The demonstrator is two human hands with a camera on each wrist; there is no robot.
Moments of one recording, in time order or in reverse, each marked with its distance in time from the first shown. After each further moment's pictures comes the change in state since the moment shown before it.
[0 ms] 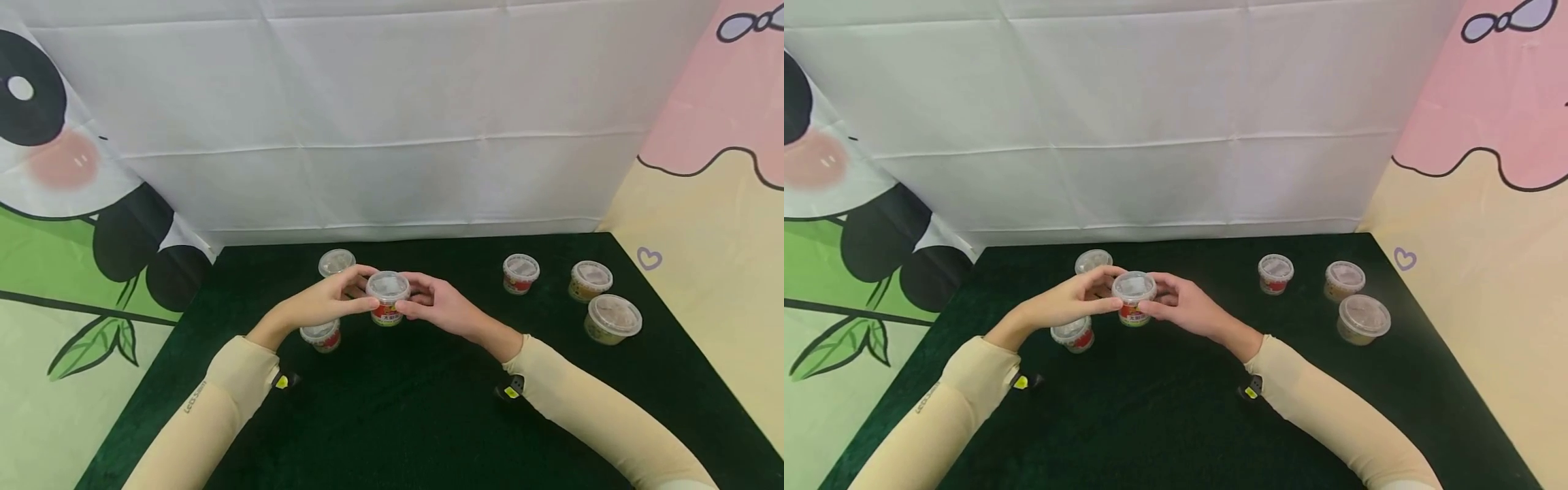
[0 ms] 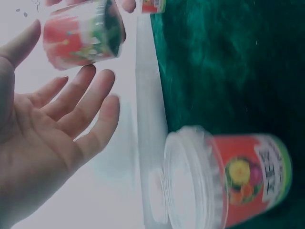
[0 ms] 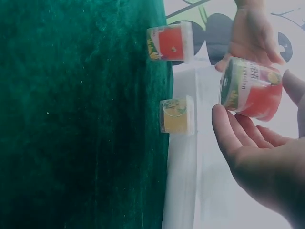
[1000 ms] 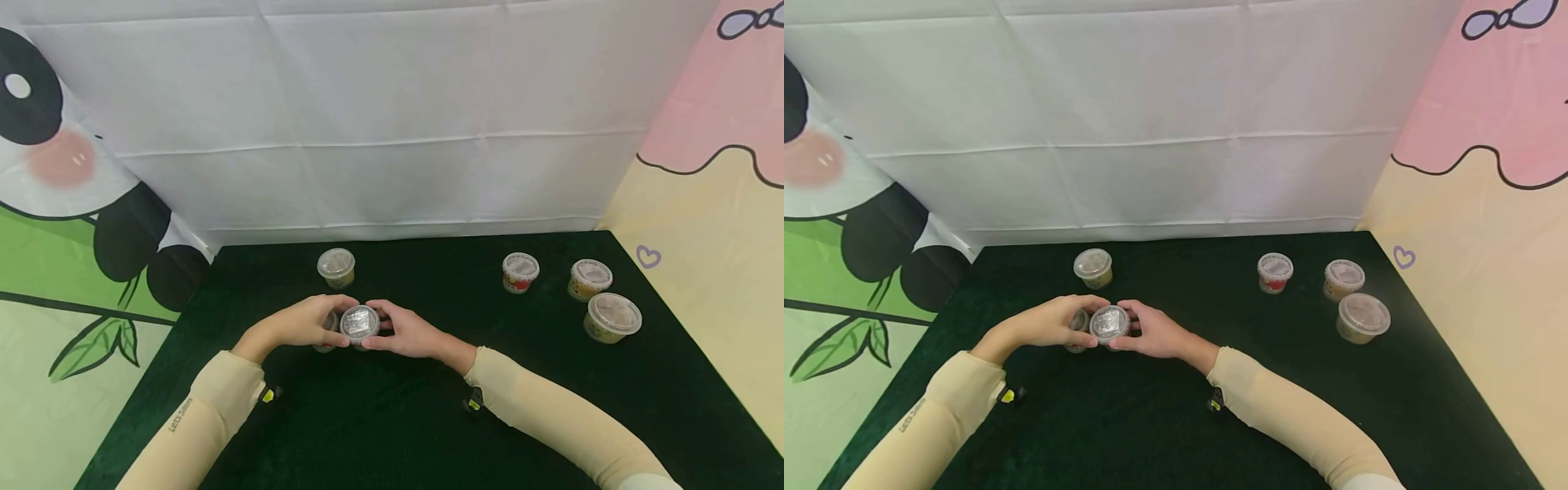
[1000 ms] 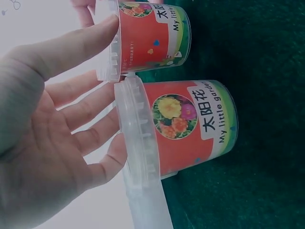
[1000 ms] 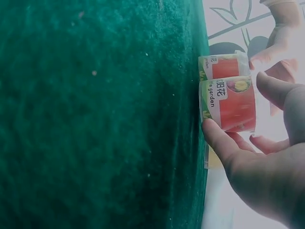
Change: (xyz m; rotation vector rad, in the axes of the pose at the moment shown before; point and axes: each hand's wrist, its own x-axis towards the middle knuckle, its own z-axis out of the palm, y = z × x) left_hand -0.026 -0.029 -0.001 0.280 -0.092 -0.142; right_hand 0.027 0.032 0.055 -0.232 -0.092 0.029
